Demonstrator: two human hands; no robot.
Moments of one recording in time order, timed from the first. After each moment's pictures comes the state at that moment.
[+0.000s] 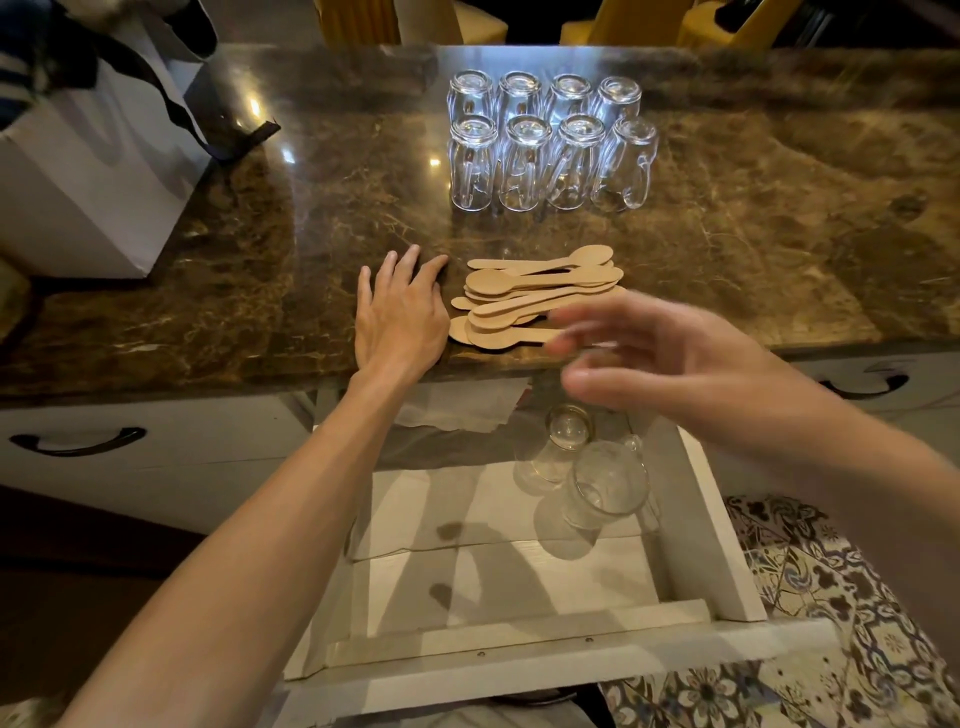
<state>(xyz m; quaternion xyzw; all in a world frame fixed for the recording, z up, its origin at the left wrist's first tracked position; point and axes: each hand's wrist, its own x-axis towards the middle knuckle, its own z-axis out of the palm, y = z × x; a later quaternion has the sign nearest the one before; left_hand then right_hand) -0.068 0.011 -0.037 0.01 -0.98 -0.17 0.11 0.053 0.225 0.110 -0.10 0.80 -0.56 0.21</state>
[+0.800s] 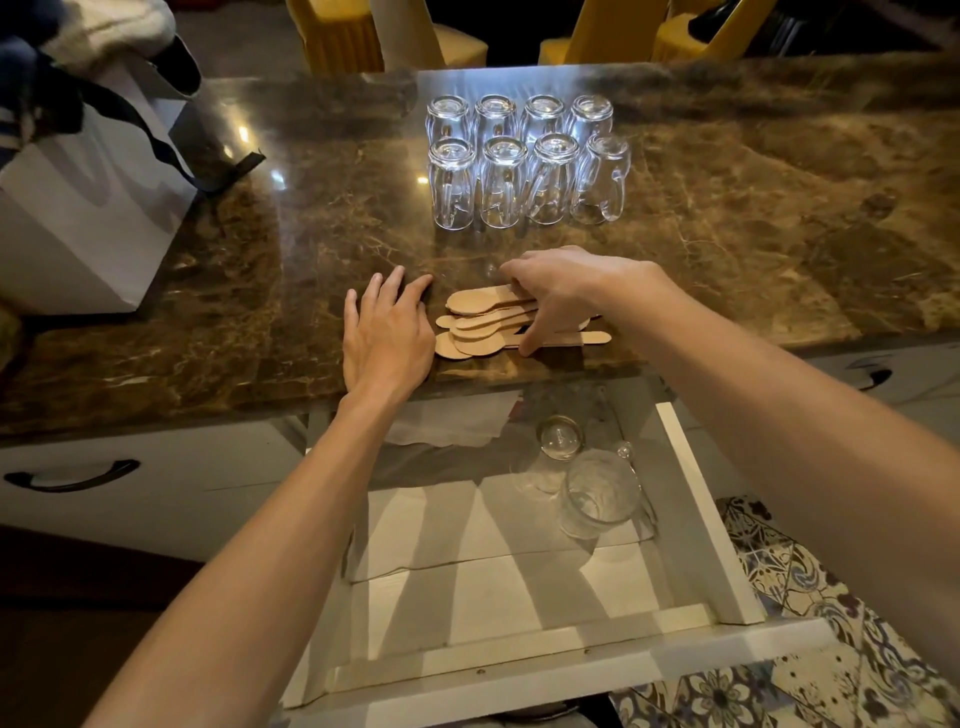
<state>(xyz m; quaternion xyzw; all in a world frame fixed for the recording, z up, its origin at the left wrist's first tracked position) -0.069 0.012 -0.035 0.01 -0.98 -0.18 0.11 -0.109 0.199 0.045 -0.23 0.96 0.02 0.19</state>
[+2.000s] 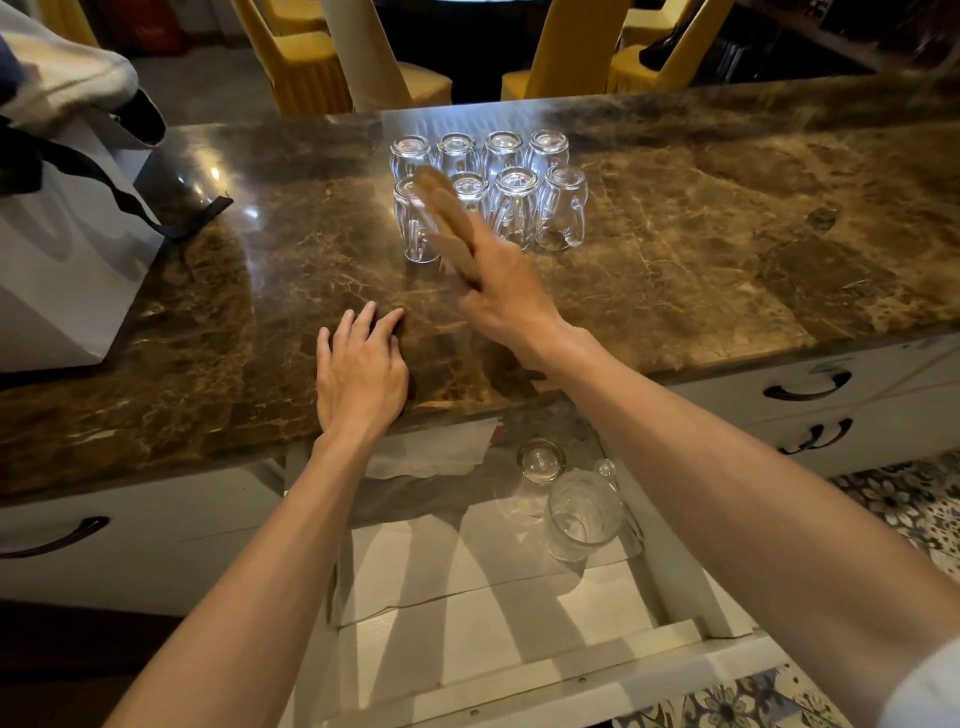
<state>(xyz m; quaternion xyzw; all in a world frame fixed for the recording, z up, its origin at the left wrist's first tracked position) -0.065 0.012 -0.032 0.00 -0.98 -0.18 0.11 -0.094 0.170 0.040 -0.17 0.89 -0.40 -0.14</state>
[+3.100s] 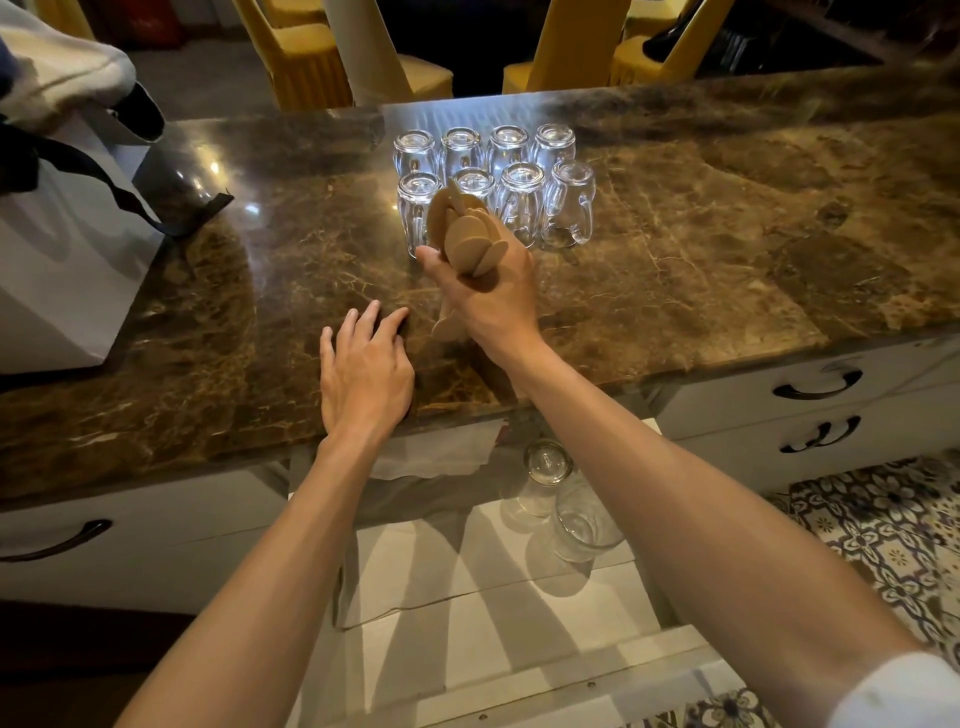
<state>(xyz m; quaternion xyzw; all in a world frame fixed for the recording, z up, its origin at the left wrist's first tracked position) -0.064 0.015 -0.026 0.01 -0.98 -0.19 0.11 -0.091 0.146 0.027 -0.10 0.76 -0.58 -0.28</state>
